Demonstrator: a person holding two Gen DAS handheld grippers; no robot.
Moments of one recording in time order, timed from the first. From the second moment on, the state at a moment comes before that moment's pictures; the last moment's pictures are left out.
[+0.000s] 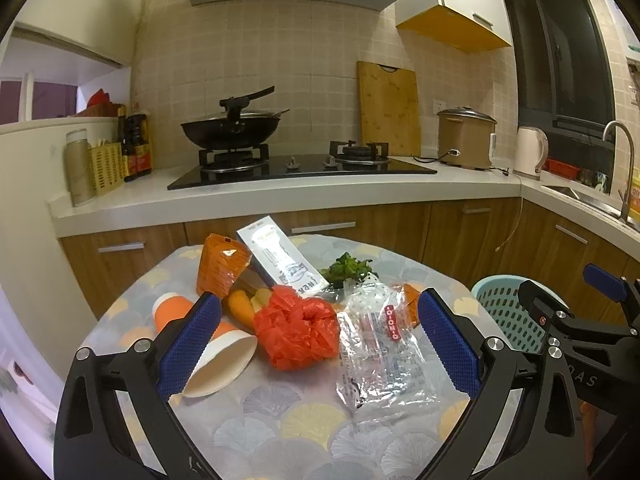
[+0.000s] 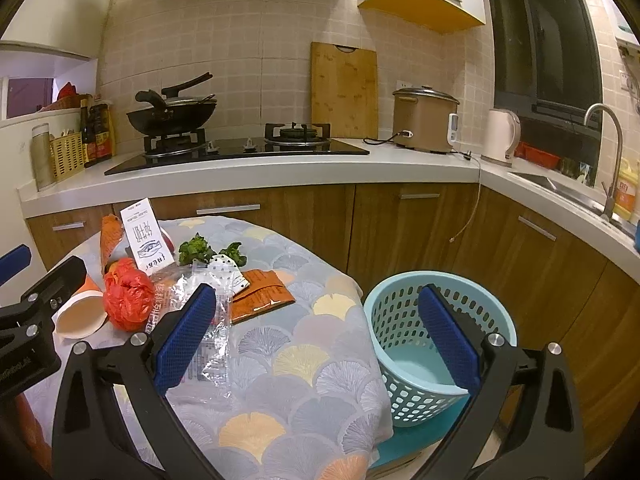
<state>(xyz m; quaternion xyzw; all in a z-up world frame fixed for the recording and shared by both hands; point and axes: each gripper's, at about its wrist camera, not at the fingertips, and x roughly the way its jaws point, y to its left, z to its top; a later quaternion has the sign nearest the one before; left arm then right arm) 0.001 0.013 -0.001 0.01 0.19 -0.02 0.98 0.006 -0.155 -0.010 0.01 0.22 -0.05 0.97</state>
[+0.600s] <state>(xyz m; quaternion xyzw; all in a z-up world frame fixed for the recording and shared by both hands) -0.006 0.017 0.000 0.01 0.19 -0.02 0.98 0.007 -0.160 -0.010 0.03 0.22 -0.05 0.97</state>
